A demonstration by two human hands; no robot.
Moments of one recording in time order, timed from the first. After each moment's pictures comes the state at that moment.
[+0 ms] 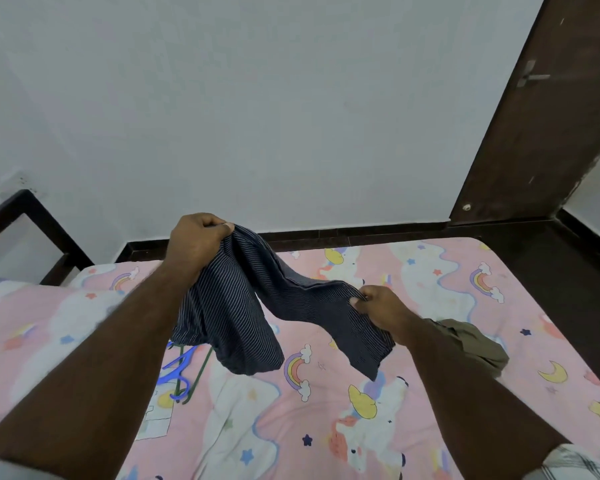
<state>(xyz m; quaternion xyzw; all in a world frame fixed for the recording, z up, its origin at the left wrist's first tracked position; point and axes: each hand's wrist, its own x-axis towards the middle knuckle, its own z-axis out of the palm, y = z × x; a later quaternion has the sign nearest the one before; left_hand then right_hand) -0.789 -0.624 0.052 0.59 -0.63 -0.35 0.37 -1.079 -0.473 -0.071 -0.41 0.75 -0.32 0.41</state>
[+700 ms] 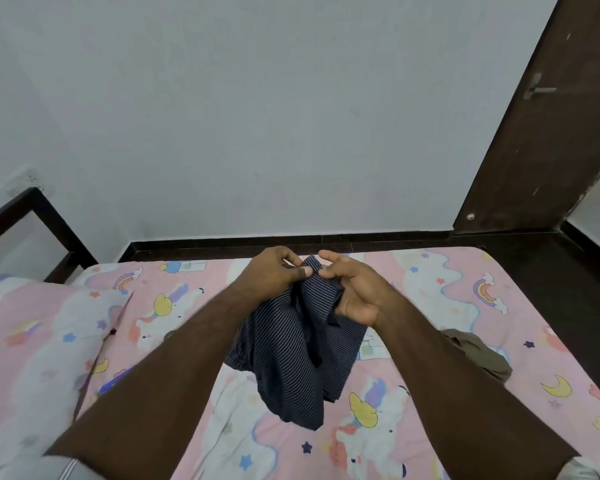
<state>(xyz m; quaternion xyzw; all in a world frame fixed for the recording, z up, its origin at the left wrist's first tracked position) -0.852 -0.588 0.010 0.48 -0.75 -0.40 0.20 -1.022 -0.501 0.005 -0.20 0.44 -0.54 0.69</state>
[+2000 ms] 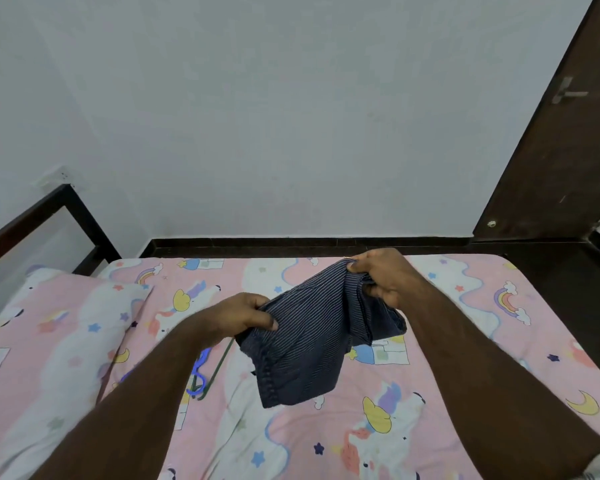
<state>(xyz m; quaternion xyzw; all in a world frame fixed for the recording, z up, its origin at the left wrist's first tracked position) -0.750 -0.570 -0.016 0.46 -0.66 -0.60 0.05 -1.033 -0.518 0.020 -0.27 0.65 -0.50 0.51</state>
